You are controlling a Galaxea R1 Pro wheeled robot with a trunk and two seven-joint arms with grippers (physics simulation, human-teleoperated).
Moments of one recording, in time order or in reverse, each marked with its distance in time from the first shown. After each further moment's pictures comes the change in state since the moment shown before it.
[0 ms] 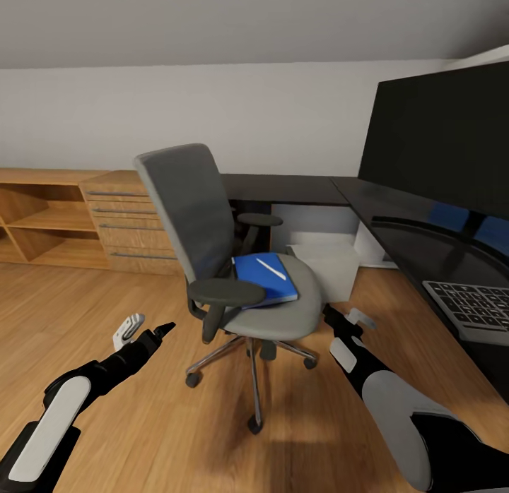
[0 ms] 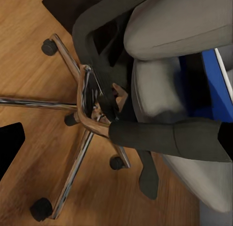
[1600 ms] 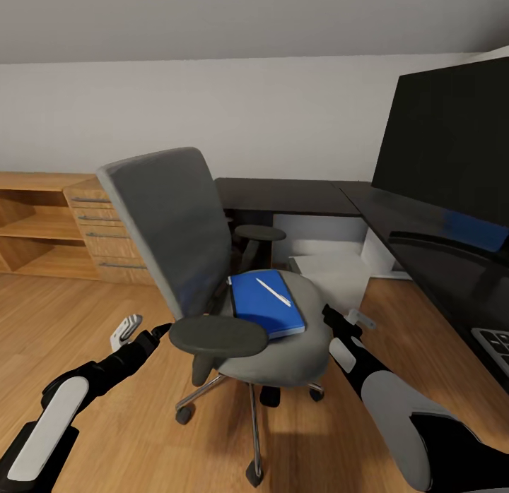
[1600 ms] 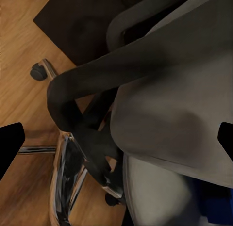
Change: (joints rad) left arm 0.000 0.002 0.014 0.014 0.000 -0.001 0.000; right arm 0.000 0.004 0.001 0.002 -0.006 0.000 0.000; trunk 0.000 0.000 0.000
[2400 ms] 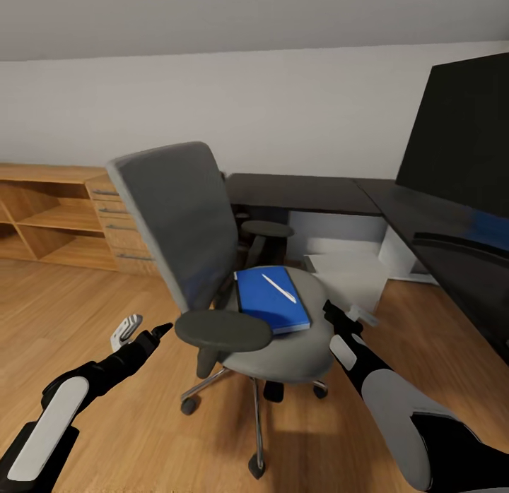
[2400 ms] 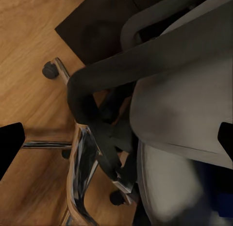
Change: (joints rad) left arm 0.000 -0.001 0.000 -0.001 0.000 0.000 0.000; right arm -0.001 -0.001 -0.007 -0.029 0.011 0.000 0.000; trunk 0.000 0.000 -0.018
